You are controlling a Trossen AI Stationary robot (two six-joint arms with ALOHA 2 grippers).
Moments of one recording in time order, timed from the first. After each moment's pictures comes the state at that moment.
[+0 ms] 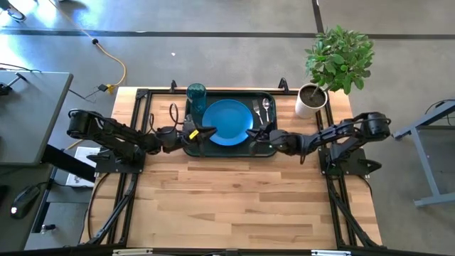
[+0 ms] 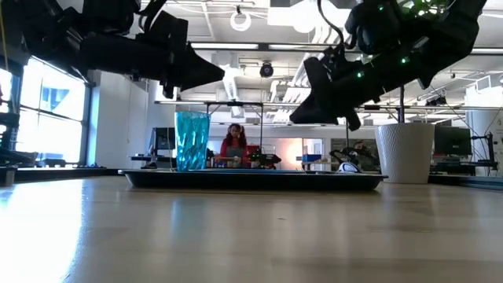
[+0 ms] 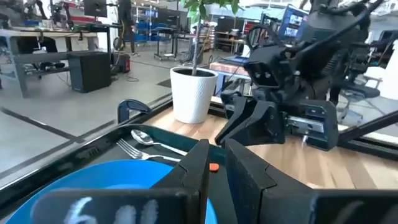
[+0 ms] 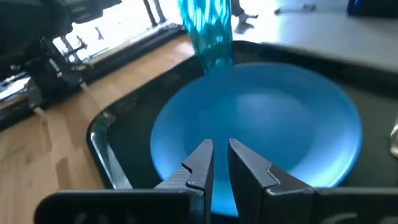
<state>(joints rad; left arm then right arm) 0.04 1.41 0.37 1.04 -0.35 -0.11 -0.03 1.53 0.52 0.65 0.50 0.45</state>
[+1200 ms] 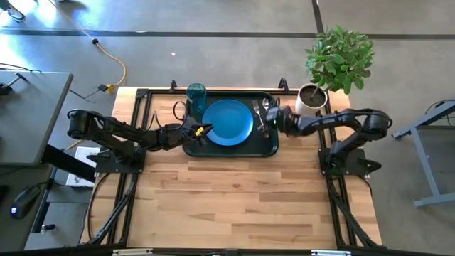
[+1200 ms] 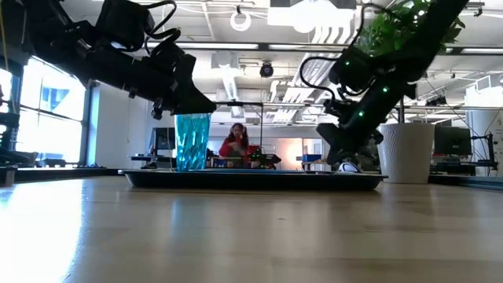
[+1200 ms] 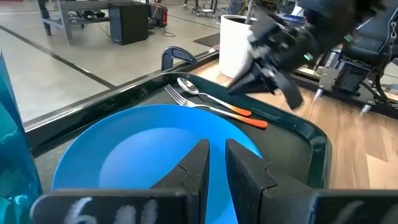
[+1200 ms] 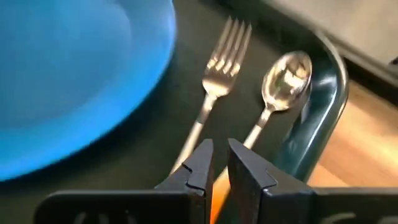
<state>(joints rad) 0.12 1.41 0.37 0.81 -0.41 -0.23 -0.37 1.53 0.57 0.15 0.43 0.29</state>
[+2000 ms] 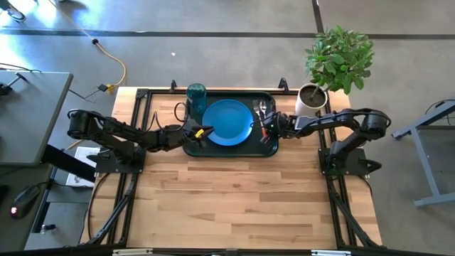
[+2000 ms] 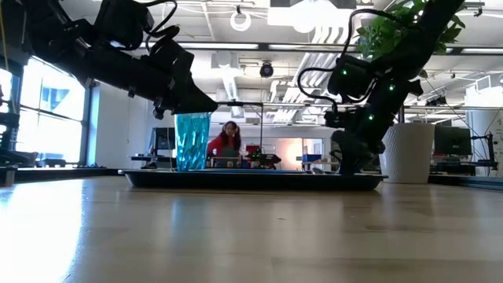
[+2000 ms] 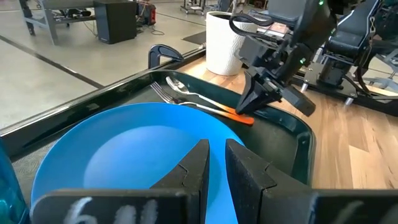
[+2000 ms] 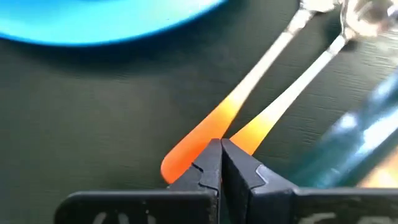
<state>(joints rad) 0.10 1.41 0.38 0.81 -0.37 -0.22 -0.37 1.54 0.62 -0.10 0.18 0.22</state>
